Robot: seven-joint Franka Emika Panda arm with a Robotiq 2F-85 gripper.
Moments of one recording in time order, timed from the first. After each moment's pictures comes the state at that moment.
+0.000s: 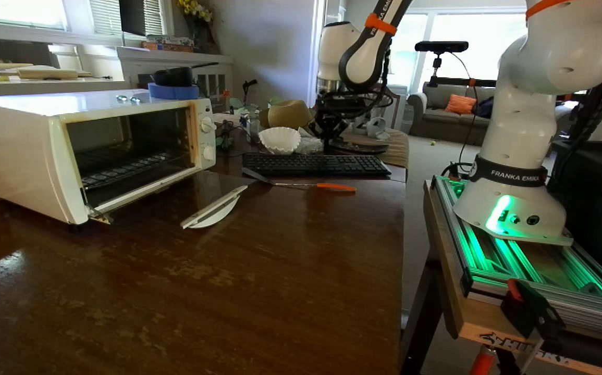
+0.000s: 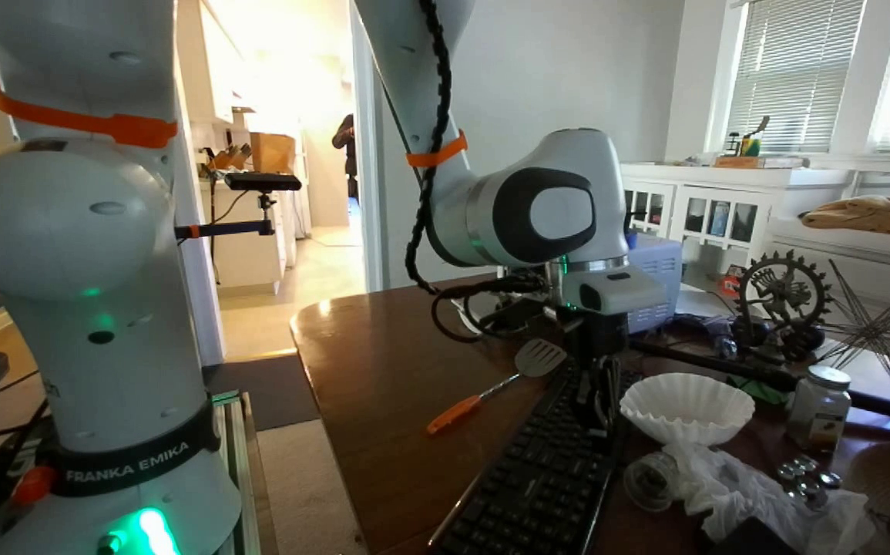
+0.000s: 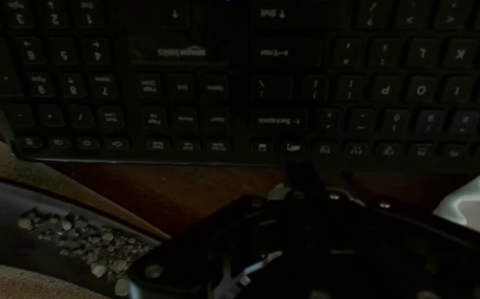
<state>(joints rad) 0.04 0.14 -0.40 -2.56 -0.38 2.79 1.07</state>
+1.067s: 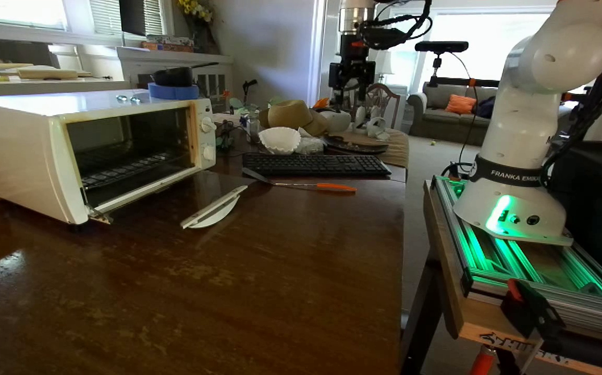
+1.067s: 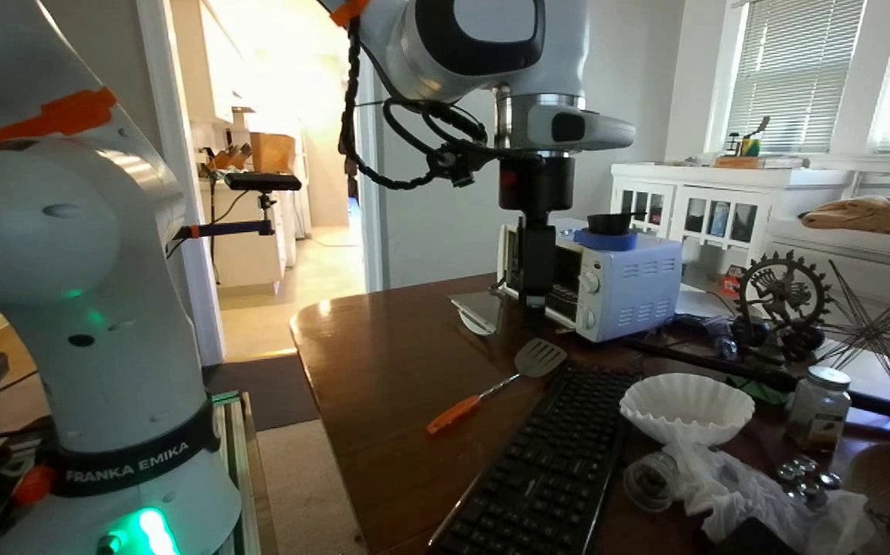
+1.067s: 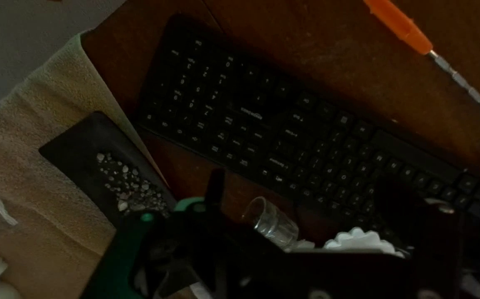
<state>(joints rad) -0.12 -0.42 -0.17 -2.64 -0.21 2.21 0.46</state>
